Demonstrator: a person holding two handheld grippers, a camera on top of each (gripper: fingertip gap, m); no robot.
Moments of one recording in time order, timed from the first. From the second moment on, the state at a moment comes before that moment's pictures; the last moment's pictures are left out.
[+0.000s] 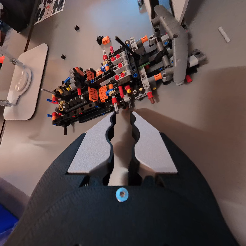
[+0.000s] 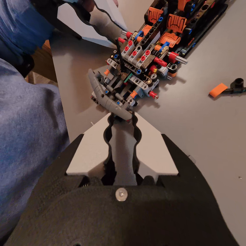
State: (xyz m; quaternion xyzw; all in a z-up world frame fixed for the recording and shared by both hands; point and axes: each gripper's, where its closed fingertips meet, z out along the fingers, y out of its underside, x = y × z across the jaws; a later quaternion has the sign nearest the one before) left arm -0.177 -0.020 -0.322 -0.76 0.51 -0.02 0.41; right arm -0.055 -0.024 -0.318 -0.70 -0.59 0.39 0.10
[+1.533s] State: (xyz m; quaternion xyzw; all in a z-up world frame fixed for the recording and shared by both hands) left arm -0.305 0.236 -0.118 -0.68 0.29 0.13 0.66; right arm -0.188 0.437 -0.057 -0.59 -0.61 0.09 0.53
